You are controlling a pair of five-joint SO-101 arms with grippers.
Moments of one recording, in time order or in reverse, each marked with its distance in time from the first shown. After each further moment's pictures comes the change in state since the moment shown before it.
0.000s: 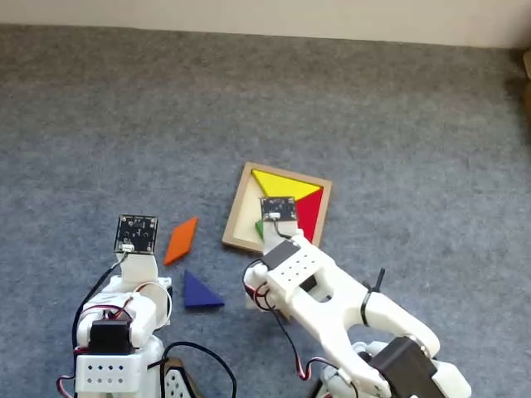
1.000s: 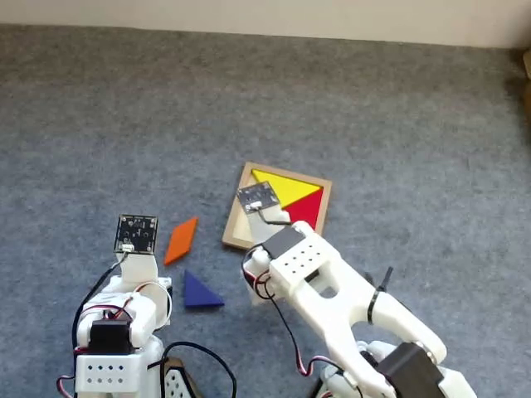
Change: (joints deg) left arm 0.0 0.0 0.0 0.0 0.0; right arm 0.7 -4.1 -6.9 8.7 21.5
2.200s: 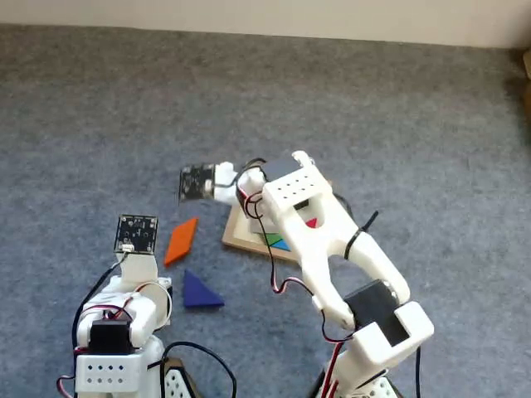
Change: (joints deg) left arm 0.0 0.0 0.0 0.0 0.0; right arm 9.8 24.2 -34.7 0.1 81.1
